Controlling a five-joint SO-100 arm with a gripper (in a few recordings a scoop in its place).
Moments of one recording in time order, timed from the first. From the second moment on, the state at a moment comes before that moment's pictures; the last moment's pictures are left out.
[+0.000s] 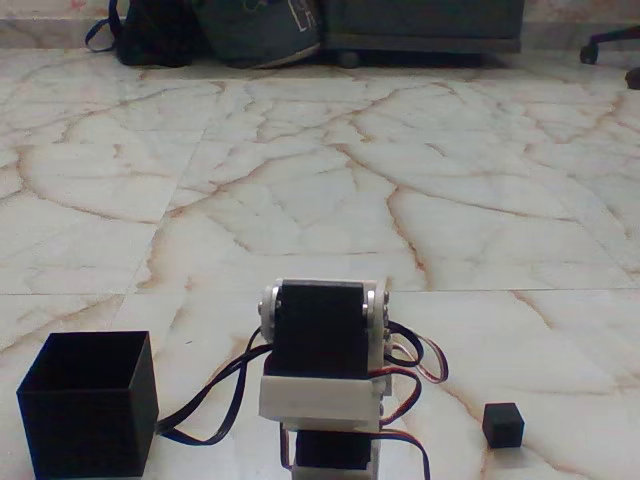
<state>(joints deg) 5.0 137.2 176.7 38.2 -88.9</state>
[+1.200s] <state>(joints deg) 9.6 119.7 160.8 33.3 -107.1</state>
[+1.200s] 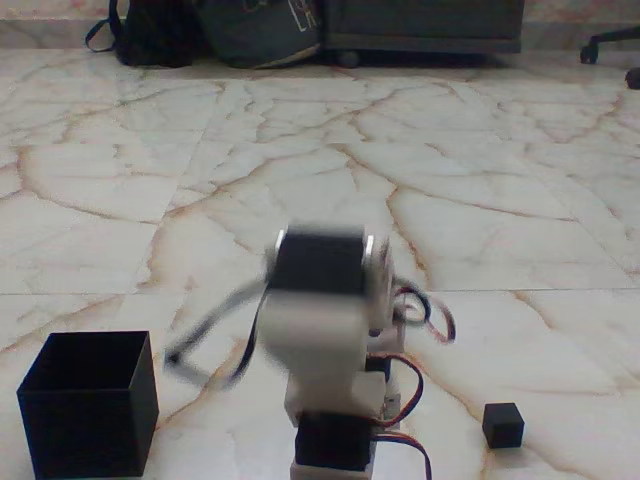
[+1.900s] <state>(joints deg) 28.7 74.4 104.8 38.9 -119.8</state>
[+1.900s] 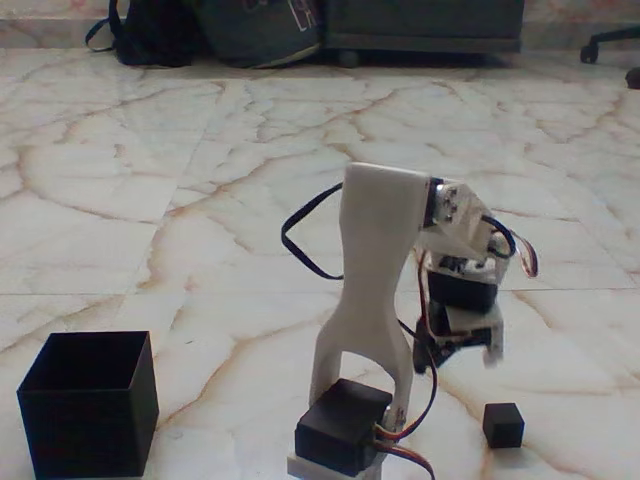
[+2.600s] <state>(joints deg) 40.1 51.3 89.6 35.3 -123.0</state>
